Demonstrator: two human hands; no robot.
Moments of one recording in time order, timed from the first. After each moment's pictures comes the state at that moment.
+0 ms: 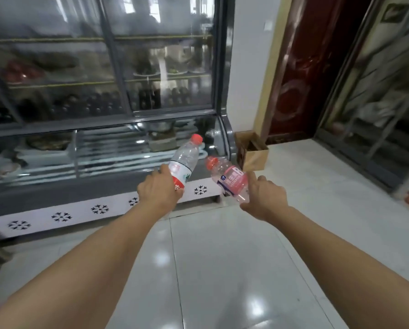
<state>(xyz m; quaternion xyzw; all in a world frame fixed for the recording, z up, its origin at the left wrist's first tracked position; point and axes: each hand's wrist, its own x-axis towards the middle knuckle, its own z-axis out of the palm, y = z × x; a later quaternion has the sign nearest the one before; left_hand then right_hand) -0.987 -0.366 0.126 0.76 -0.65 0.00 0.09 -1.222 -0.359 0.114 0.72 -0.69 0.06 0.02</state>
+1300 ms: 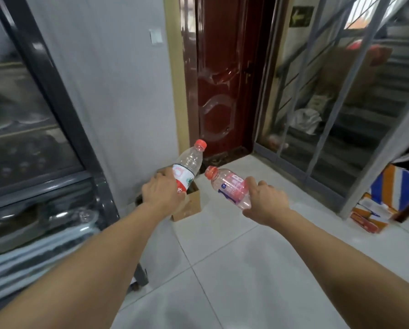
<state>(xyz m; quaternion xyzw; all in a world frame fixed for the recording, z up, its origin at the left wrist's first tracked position) -1.497 -0.924 0.134 0.65 -0.76 0.01 0.07 -1.719 -0.846 0.117 0.62 -0.79 0.03 0.02</state>
